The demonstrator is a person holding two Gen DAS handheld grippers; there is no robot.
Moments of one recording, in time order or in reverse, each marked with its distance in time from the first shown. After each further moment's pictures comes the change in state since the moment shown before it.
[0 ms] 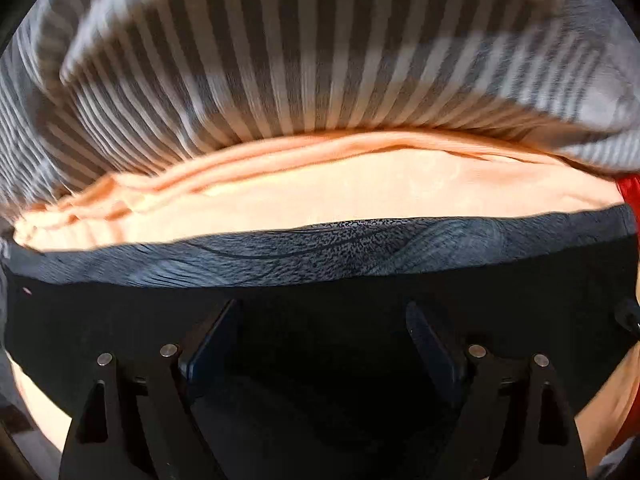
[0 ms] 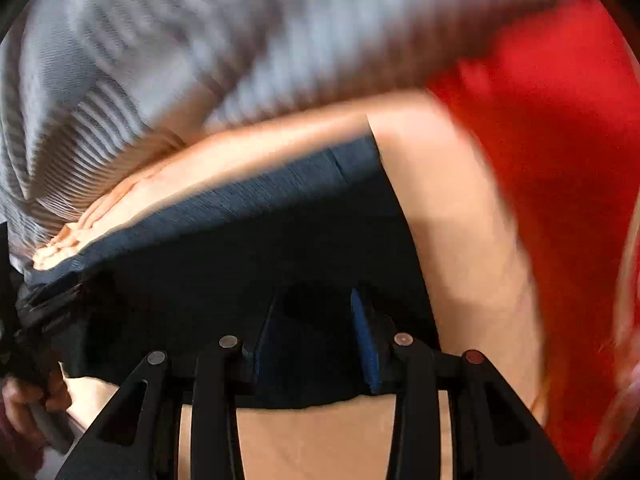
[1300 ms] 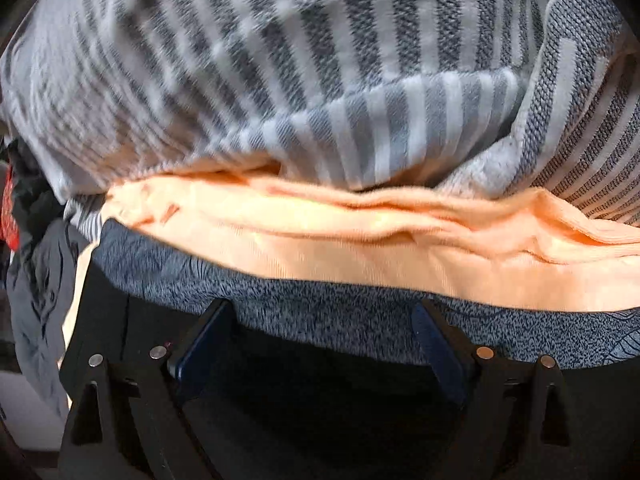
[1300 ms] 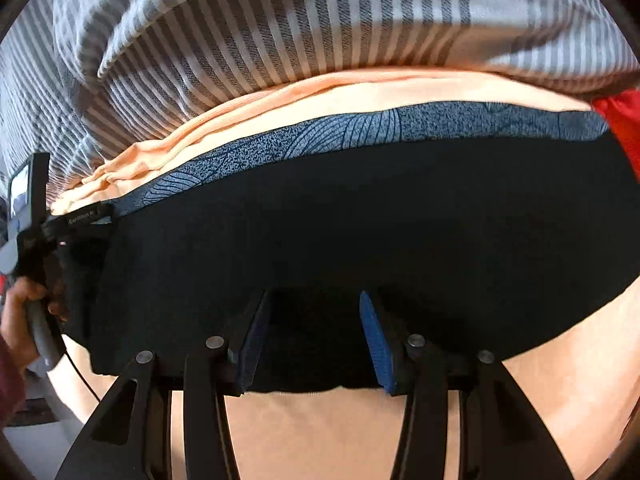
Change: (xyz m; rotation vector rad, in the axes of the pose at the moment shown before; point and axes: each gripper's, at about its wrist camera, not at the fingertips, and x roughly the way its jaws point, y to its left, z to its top) left arm 0.041 0.278 0.006 -0.153 -0.039 0.272; right arm 0.075 0.243 -0.078 -0.138 0.002 -0.046
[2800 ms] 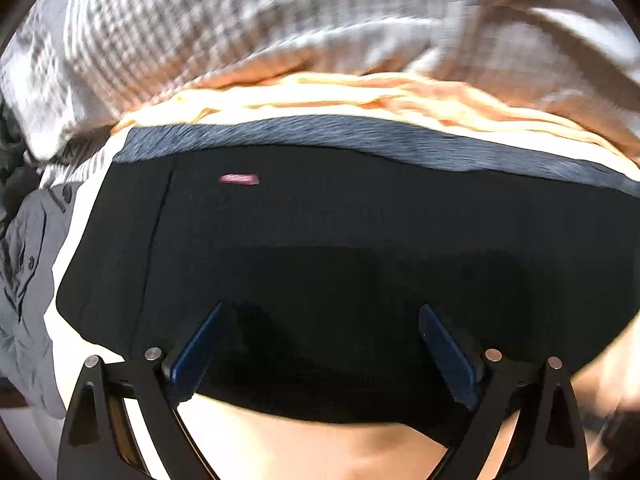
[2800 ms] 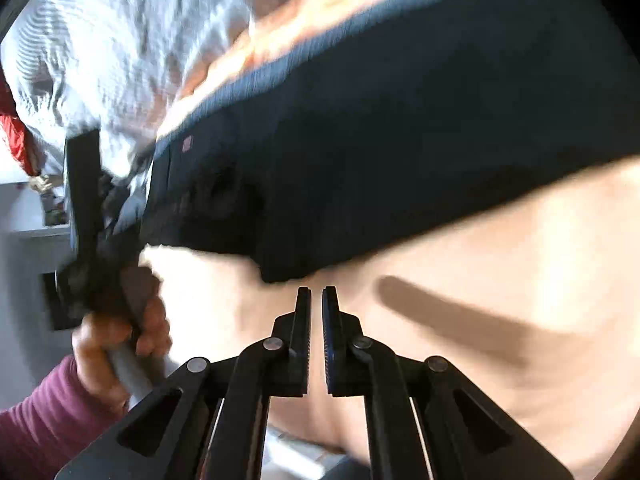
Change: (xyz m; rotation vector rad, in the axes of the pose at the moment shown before) left arm -0.050 0.060 -0.113 0.107 0.008 -0.224; right arm 0.010 0.127 -0.083 0.080 0.167 0.396
